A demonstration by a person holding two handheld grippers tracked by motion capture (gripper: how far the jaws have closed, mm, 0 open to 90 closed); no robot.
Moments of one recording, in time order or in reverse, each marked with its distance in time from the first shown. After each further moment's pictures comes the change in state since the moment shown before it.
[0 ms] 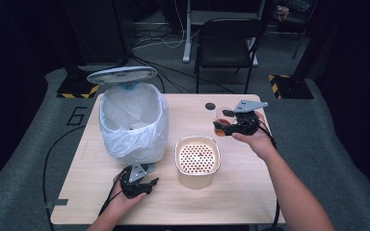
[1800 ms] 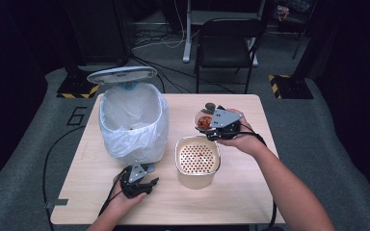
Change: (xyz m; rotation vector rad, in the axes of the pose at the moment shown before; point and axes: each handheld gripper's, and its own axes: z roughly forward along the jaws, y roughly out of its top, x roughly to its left) left arm 0.000 0.000 0.000 -0.003 0.006 0.001; right arm 0.049 0.025 0.027 -0.078 0.019 -0.533
